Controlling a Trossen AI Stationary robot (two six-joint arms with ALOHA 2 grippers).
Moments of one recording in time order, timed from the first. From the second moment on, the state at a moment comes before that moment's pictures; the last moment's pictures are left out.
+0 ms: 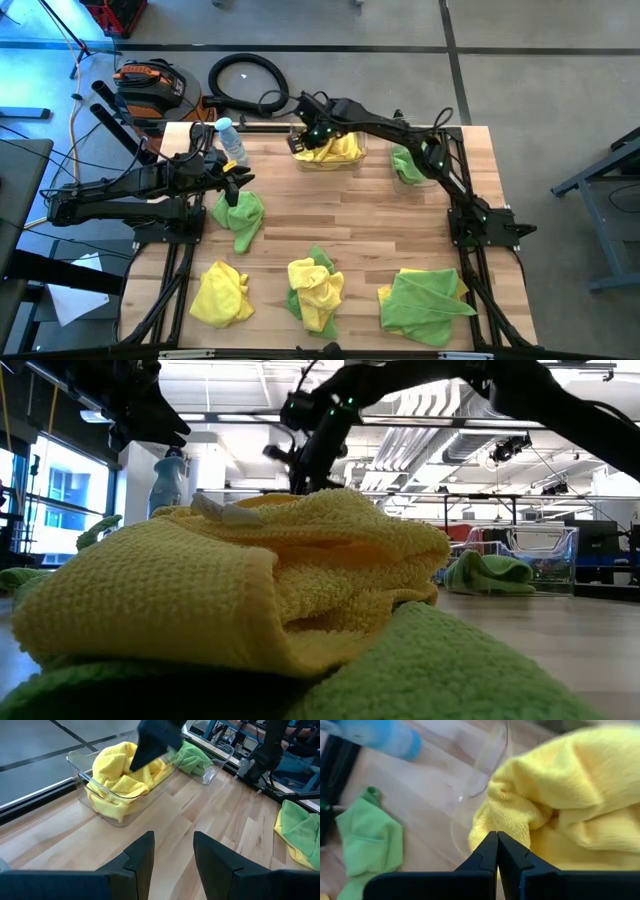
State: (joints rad) left arm 0.19 0.56 0.60 -0.48 -0.25 -0.42; right arm -0.41 2.35 2.36 -1.04 -0.06 0.65
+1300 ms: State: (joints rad) left arm 0.14 0.96 0.60 -0.87 -0.03 -0.44; right arm 0.07 1.57 1.34 -0.69 0.28 0.96
